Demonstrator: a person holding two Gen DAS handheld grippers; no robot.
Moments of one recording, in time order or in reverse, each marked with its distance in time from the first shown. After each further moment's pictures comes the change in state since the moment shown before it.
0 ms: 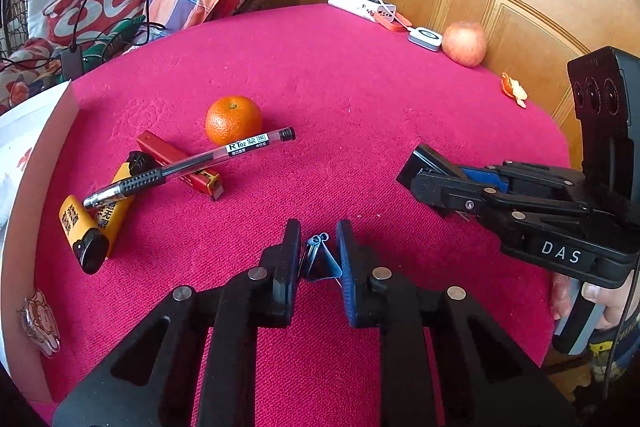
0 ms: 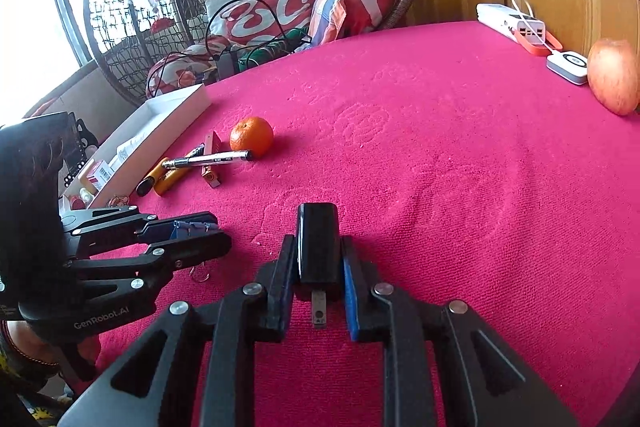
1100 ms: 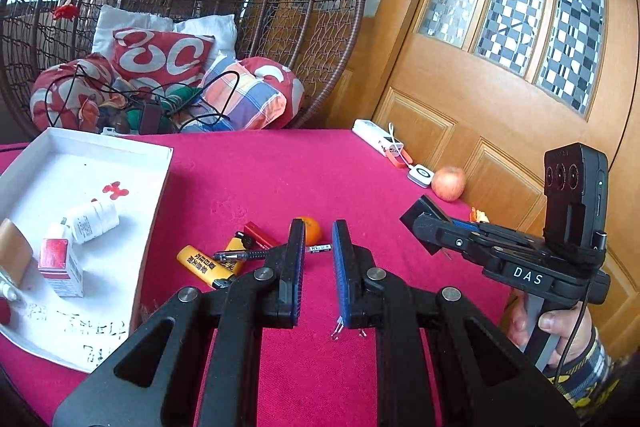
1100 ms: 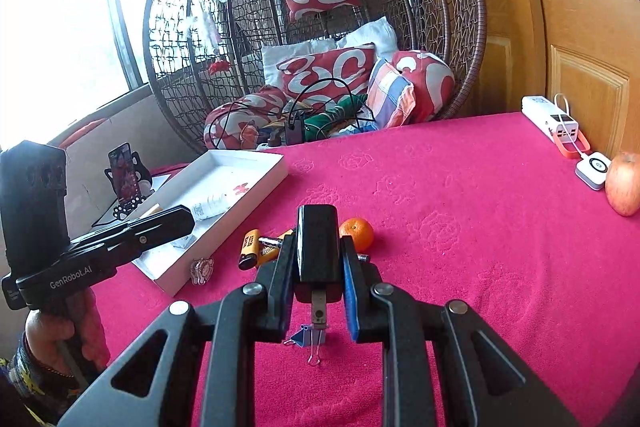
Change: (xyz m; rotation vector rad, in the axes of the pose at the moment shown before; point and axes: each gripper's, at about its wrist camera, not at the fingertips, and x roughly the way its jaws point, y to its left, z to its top) left arm -0.149 0.074 0.000 -0.214 -0.372 -0.048; right arm -0.046 0.087 0.049 -0.131 -0.159 0.074
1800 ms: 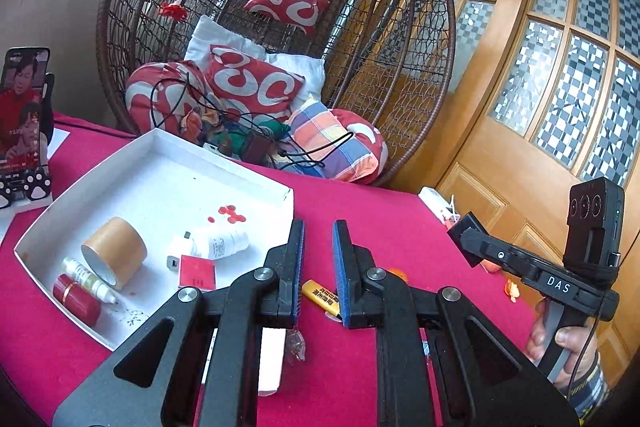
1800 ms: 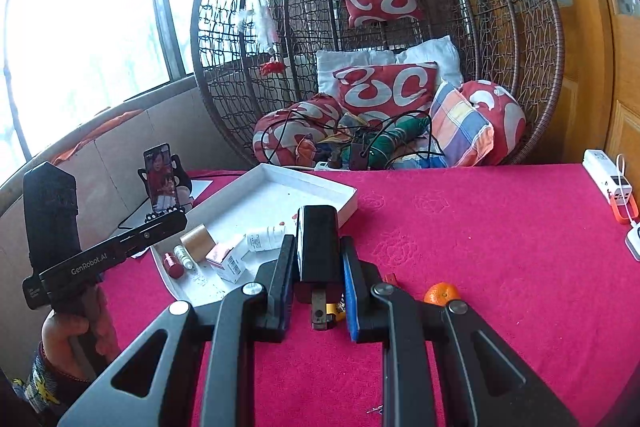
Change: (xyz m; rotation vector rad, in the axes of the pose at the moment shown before) left arm -0.070 0.112 0.006 -0.216 -0.171 0.153; right arm 0.048 0.079 0.047 -0.118 0.003 0.113
